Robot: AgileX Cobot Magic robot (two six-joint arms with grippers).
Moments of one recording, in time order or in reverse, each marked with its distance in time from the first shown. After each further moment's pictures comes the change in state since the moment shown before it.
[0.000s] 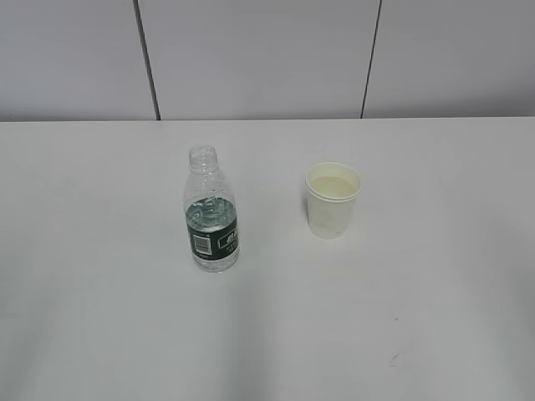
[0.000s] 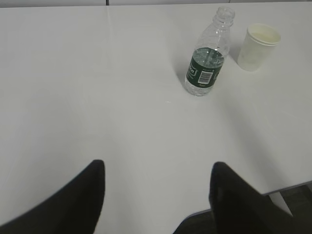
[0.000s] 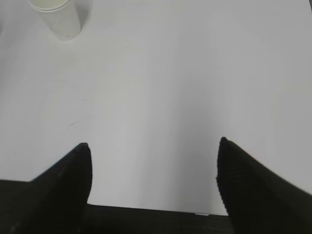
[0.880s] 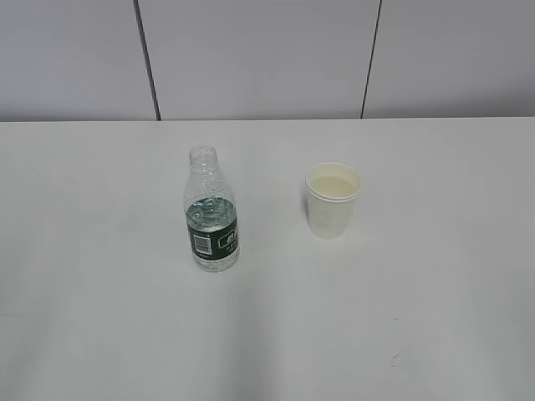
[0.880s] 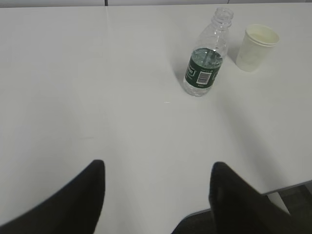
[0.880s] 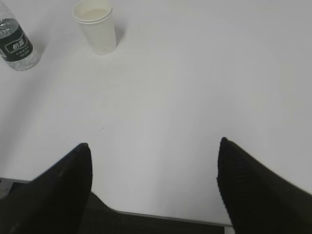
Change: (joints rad) left arm 0.000 0.000 0.001 -0.005 0.000 0.000; right arm 0.000 -0.391 0.202 0.101 0.011 0.000
